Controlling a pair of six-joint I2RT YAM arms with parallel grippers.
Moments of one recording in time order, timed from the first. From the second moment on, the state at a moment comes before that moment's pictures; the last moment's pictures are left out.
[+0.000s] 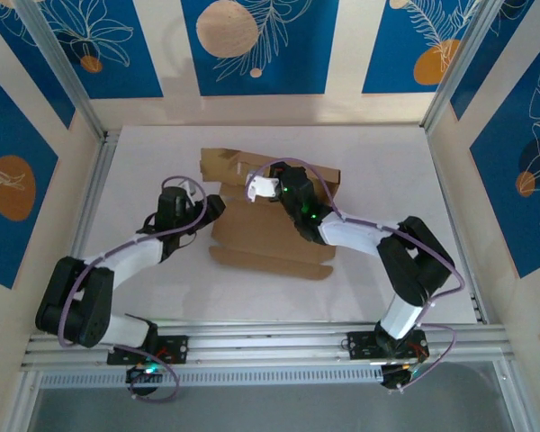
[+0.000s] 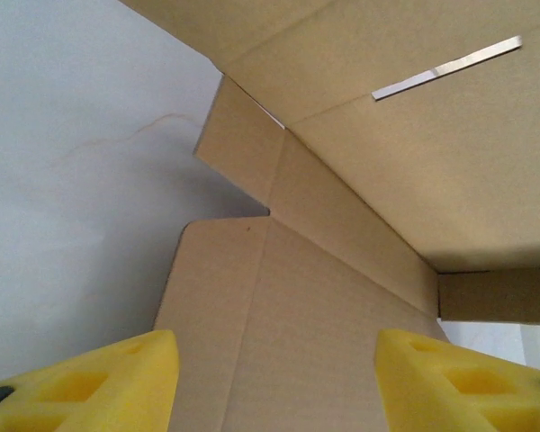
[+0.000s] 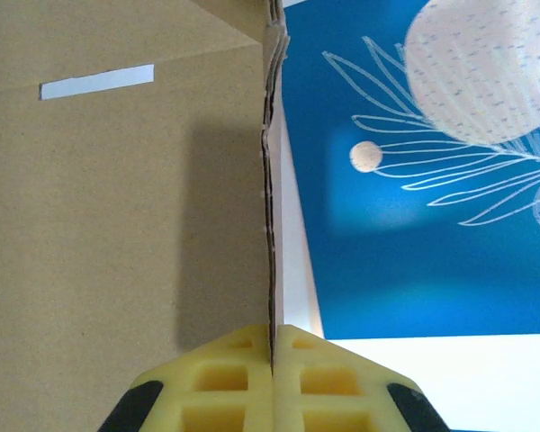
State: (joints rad) left arm -0.31 1.41 0.65 0.22 0.26 -0.81; right arm 0.71 1.68 1.00 0.49 0.36 -1.21
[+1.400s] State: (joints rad) left arm -0.33 1.42 0.79 0.00 -0.03 -0.57; right arm 0.82 1.58 0.97 0.43 0.35 -1.16
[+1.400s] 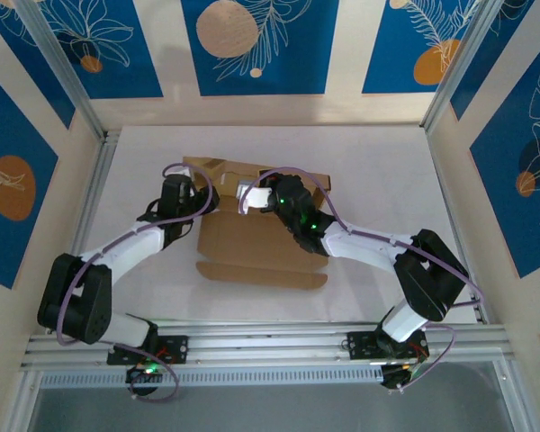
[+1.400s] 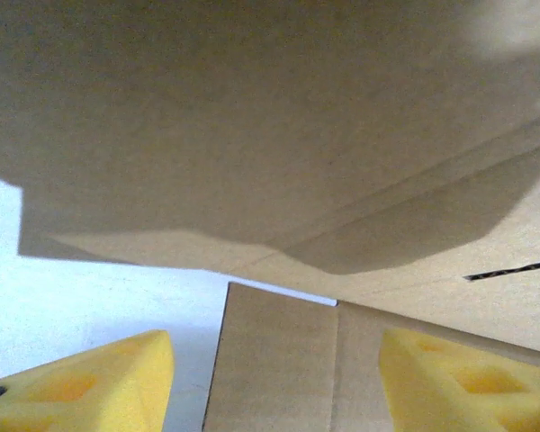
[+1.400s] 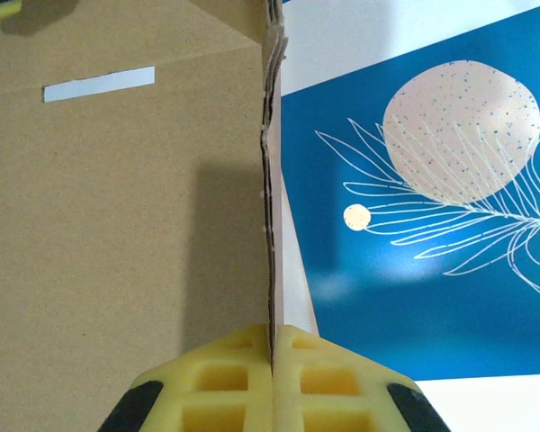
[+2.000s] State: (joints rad) left arm -0.32 1.54 0.81 0.01 0.03 -0.60; right arm 0.85 1.56 0.97 0.41 0.35 -1.15
